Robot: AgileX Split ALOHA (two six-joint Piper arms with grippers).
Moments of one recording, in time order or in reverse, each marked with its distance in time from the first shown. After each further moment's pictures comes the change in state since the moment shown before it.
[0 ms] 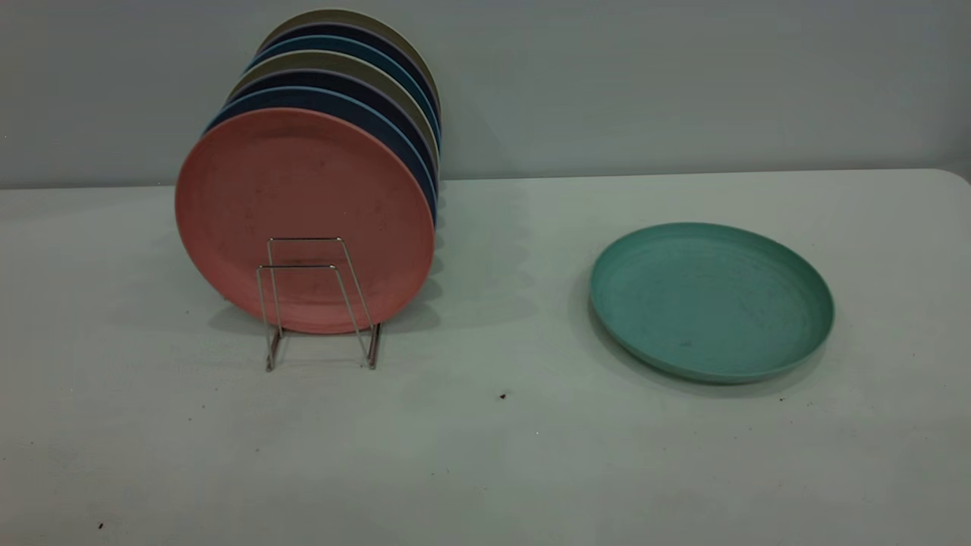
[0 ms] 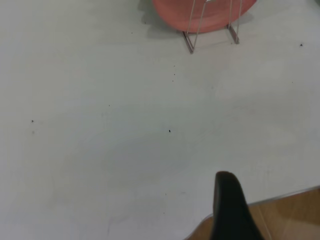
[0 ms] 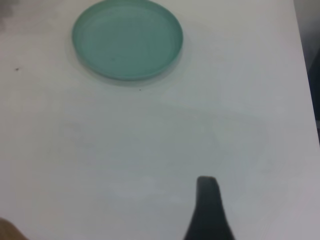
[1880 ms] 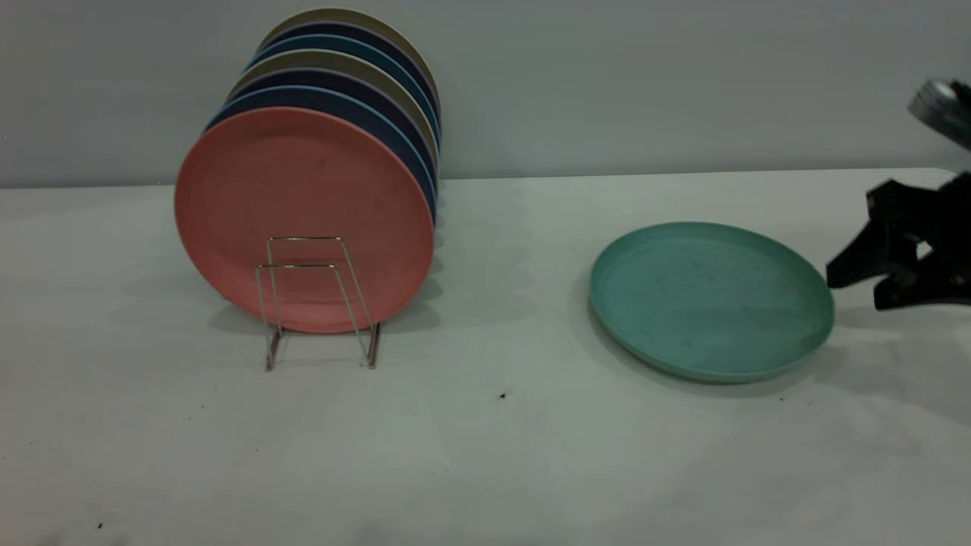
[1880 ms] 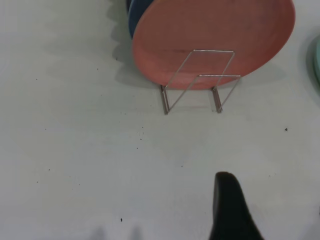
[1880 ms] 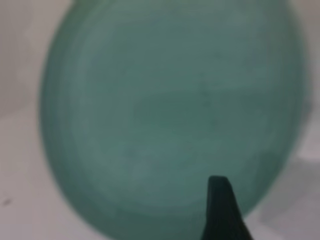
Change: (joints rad) left arm 0.000 0.860 -0.015 -0.258 -0.742 0.030; right arm -0.199 2.173 -0.565 1.342 -0.631 -1.170
